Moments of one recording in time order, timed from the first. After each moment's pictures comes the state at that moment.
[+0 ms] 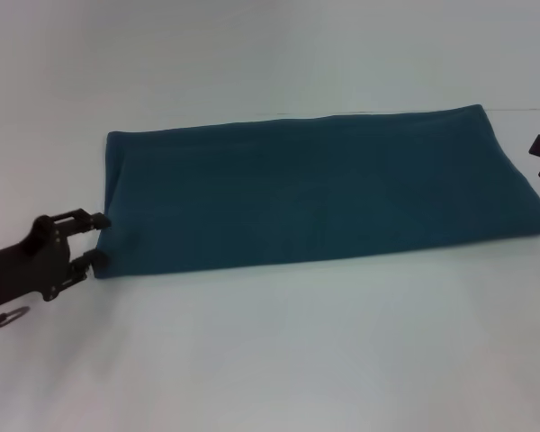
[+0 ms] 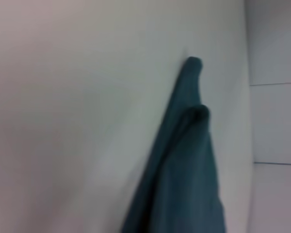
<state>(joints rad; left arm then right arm) -0.46 -2.10 0.43 0.58 2.06 1.21 -2.67 0.45 1.92 -0.54 -0.58 -1.83 -1.39 2.19</state>
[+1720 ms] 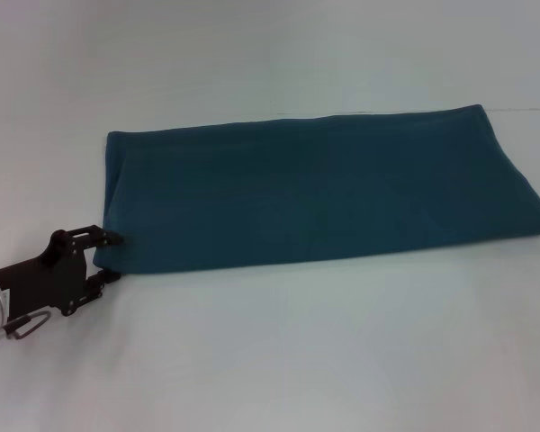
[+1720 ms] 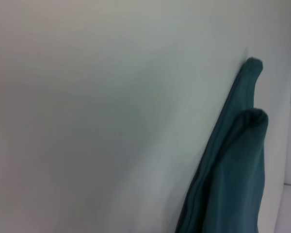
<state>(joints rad) -0.49 -2.10 0.42 0.50 2.12 1.12 -2.79 0.44 1.92 -0.49 -0.58 -1.82 -1.39 2.20</state>
